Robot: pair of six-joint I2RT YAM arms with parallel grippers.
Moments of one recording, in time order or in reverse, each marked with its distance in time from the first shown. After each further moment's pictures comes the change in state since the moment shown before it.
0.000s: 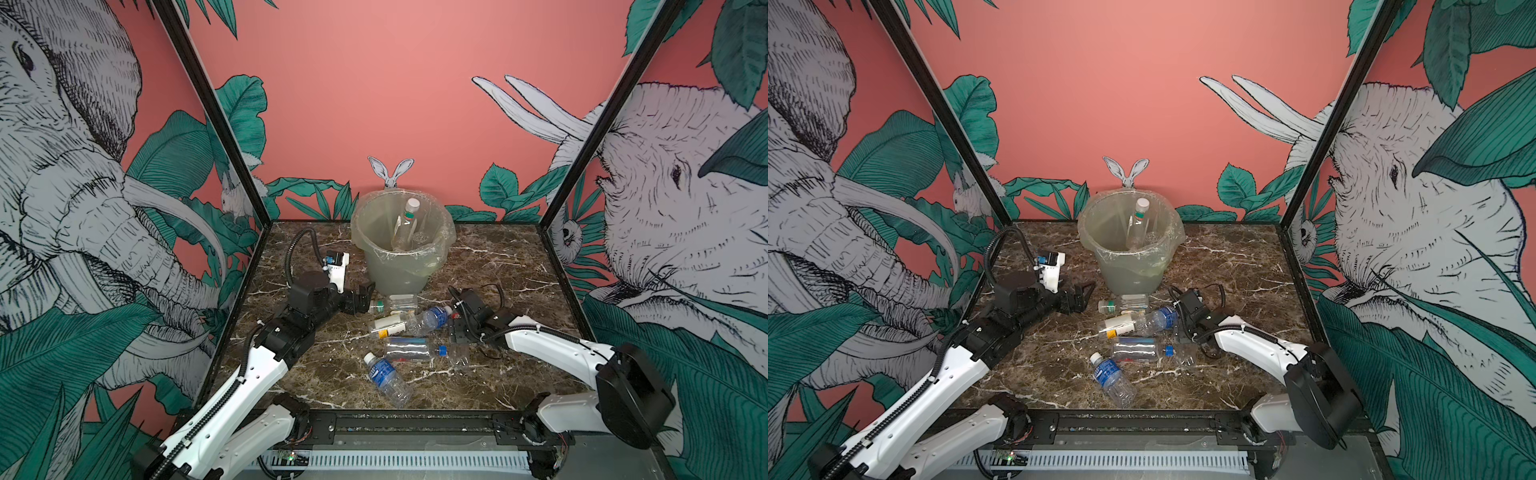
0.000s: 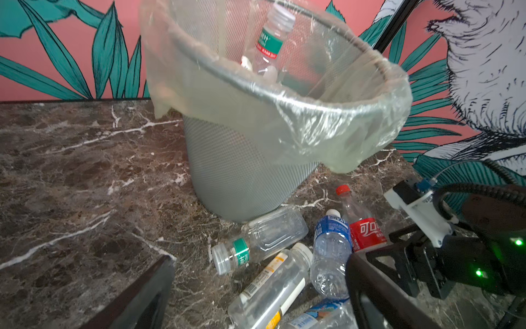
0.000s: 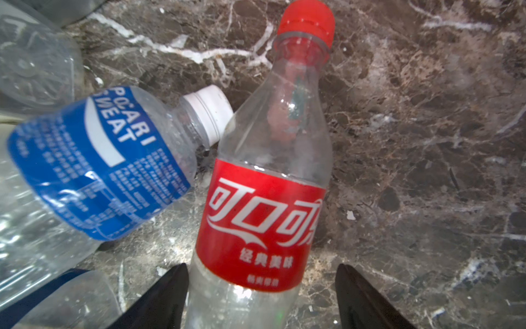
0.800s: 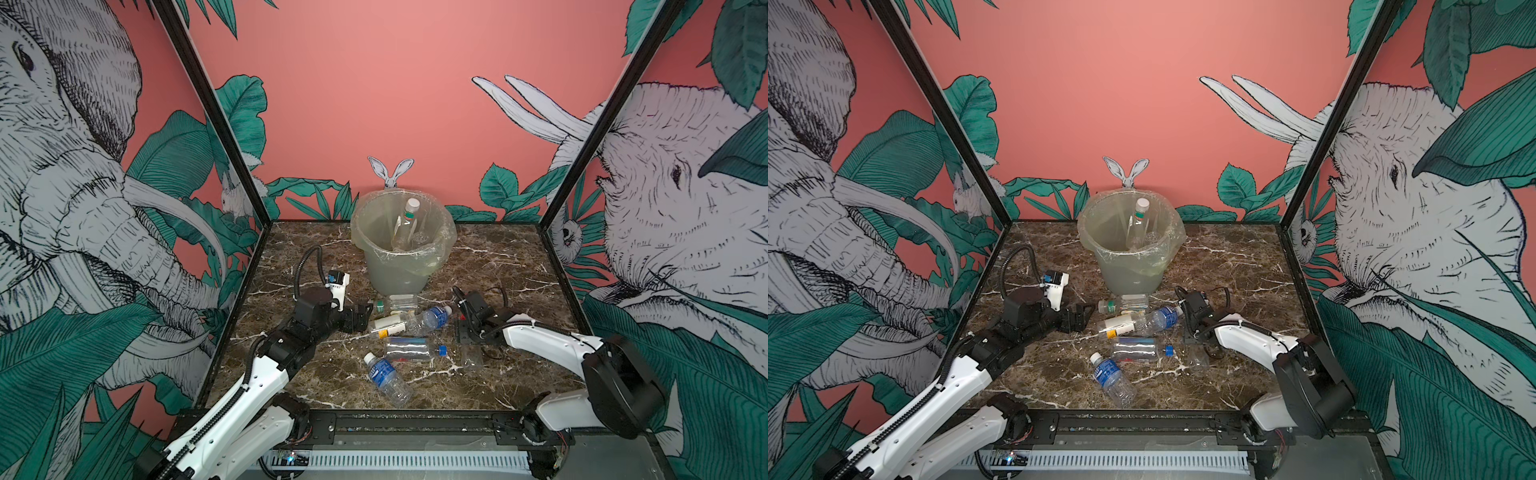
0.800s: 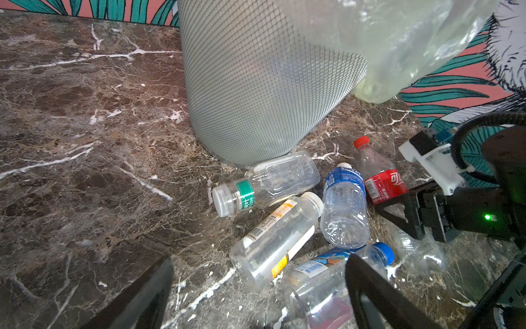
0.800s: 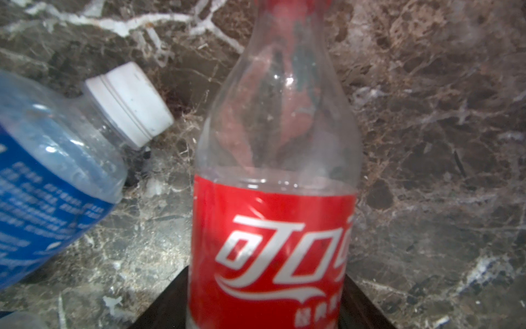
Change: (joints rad) left arm 0.000 -0.048 -0.138 -0.048 0.032 -0.053; right arm -0.070 0.051 -0.037 0.040 -0.021 -0.004
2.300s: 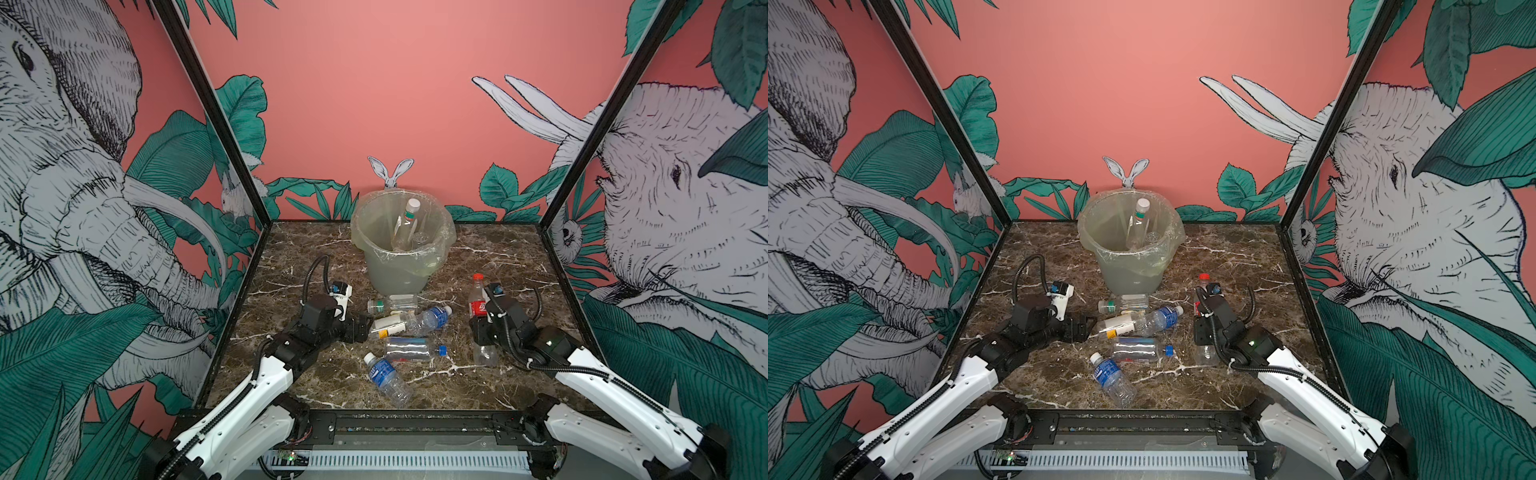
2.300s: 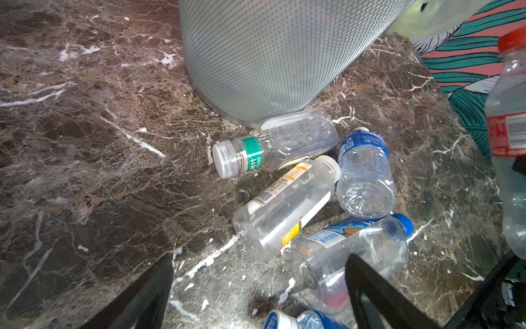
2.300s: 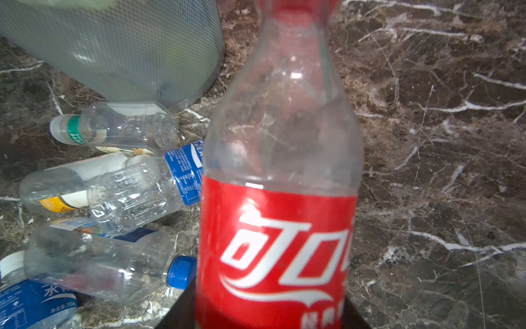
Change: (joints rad) left arm 0.000 0.024 -0.091 -0.004 0.034 -0.022; right arm 0.093 -0.517 0.041 -0.187 0.073 -0.089
